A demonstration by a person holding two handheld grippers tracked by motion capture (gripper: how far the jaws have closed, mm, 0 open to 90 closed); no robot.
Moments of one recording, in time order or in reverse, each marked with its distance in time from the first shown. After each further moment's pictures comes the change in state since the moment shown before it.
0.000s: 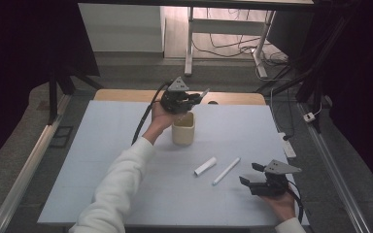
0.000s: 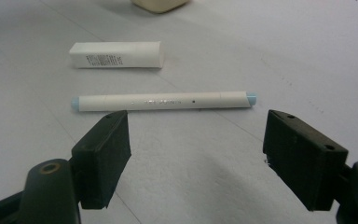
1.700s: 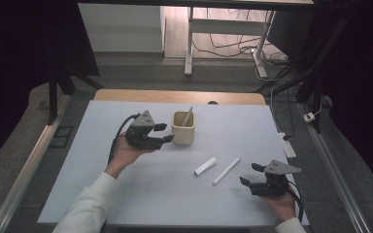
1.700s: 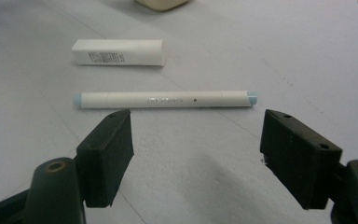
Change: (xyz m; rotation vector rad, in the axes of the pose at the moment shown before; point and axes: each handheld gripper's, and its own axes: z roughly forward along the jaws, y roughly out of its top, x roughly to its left) left arm -0.043 -0.087 -0.102 0.126 -0.025 -0.043; right arm 0.001 0.001 -0.002 0.007 0.001 -0.017
